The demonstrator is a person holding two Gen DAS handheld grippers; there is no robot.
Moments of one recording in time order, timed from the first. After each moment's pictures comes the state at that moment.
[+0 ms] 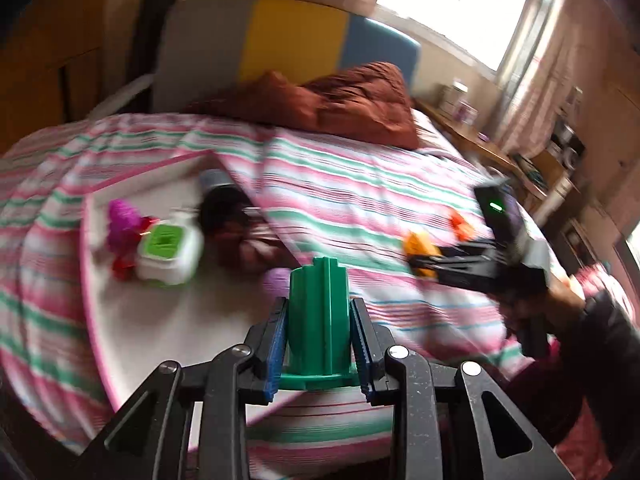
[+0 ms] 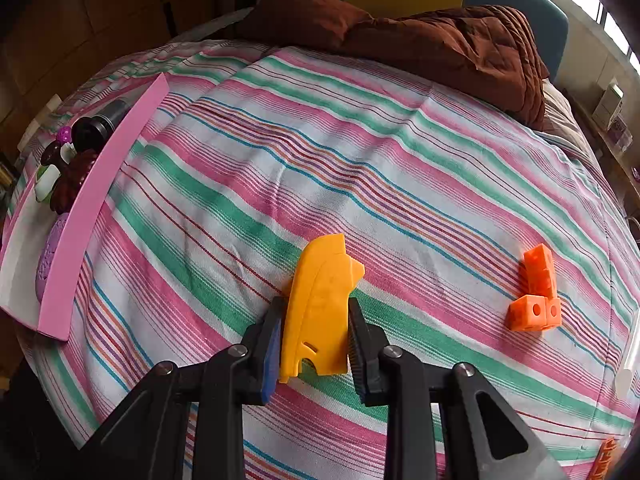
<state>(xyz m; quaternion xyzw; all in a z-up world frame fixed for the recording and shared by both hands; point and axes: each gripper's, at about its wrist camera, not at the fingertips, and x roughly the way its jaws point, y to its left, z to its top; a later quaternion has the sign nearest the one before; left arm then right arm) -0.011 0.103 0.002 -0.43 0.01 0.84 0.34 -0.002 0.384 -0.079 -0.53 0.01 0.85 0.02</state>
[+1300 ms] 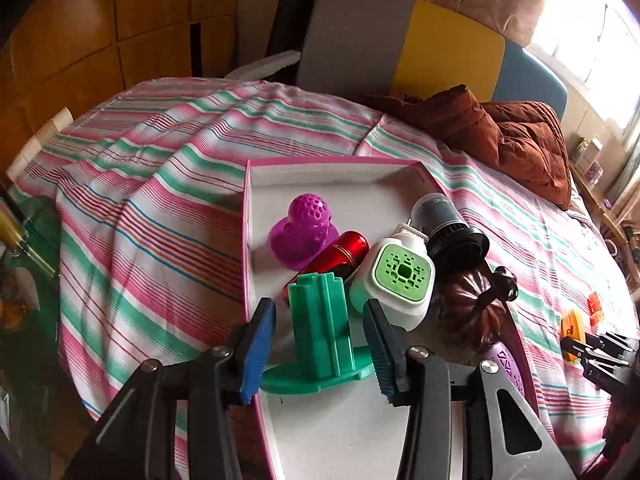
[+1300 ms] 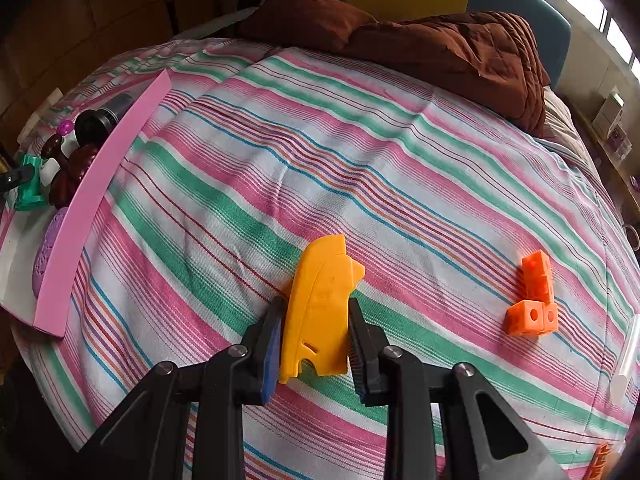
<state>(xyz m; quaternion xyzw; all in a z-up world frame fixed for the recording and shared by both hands) -0.096 0.046 -0.039 -0.45 -0.01 0.89 0.12 0.000 0.382 -0.080 -0.52 0.00 0.85 0.03</state>
